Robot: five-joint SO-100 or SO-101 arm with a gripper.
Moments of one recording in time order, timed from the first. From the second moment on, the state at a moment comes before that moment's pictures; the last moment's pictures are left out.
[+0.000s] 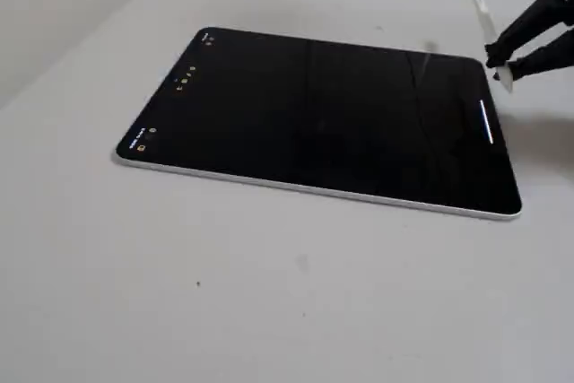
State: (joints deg) arm -6.9 189.8 176.7 55.7 -0.7
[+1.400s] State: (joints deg) arm -18.0 179.7 179.6 9.8 -62.1
